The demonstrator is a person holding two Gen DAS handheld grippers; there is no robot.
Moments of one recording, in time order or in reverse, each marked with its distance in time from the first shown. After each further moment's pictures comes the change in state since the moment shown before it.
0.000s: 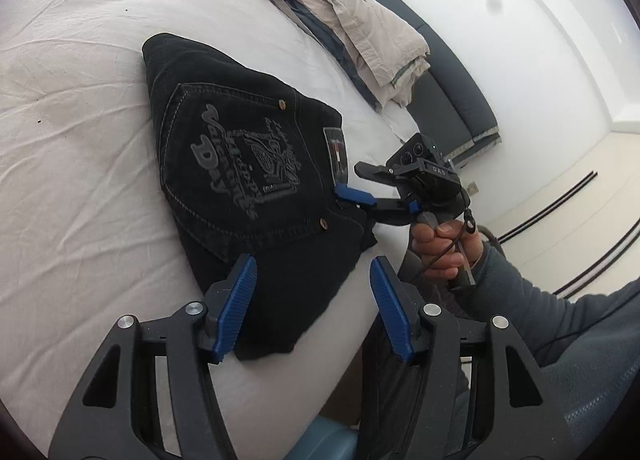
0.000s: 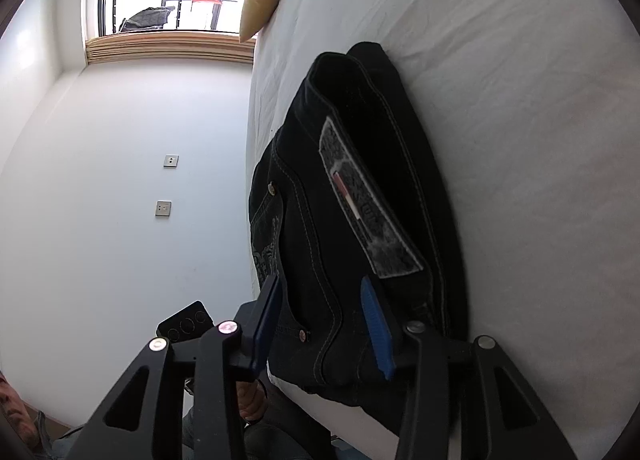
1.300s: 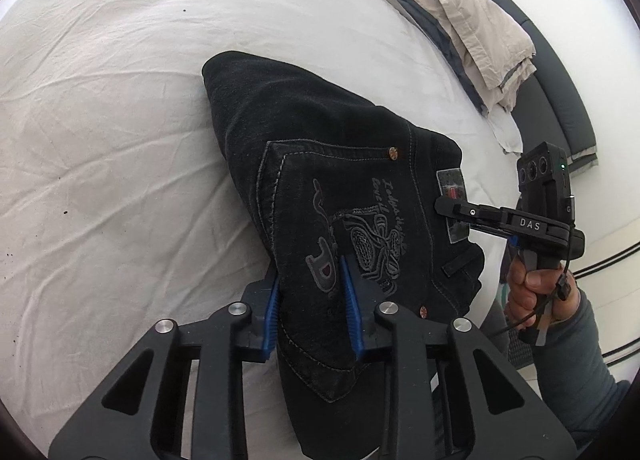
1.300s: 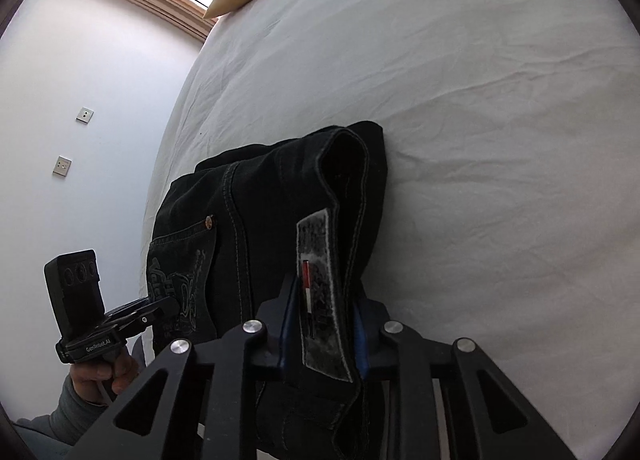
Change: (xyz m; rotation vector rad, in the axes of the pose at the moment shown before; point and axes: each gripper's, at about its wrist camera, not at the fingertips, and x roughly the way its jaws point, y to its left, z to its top) left arm 0.047 0.026 0.067 -0.171 0.046 0.352; right arm 0.006 0.040 0.038 -0.267 -0.028 -0.487
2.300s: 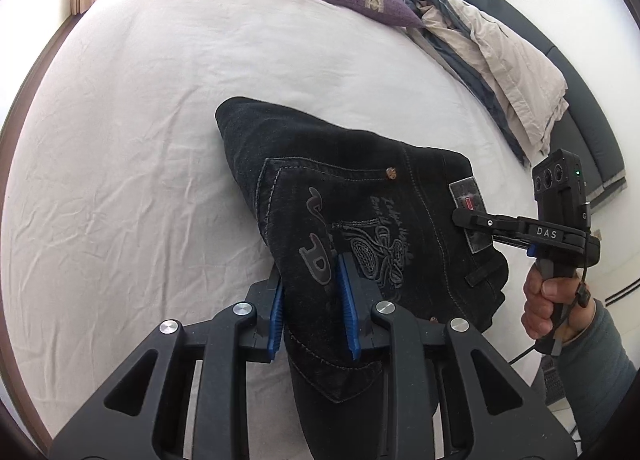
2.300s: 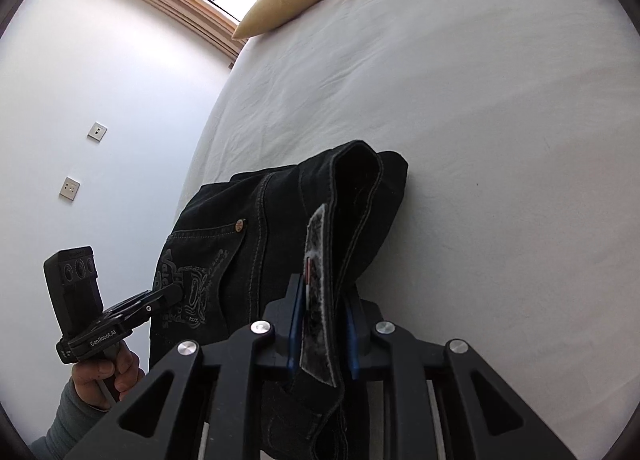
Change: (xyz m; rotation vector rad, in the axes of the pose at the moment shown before) left arm -0.039 0.139 0.180 -0.011 -0.125 0.179; right arm 0.082 0.052 0.153 -0.044 -0.058 0.096
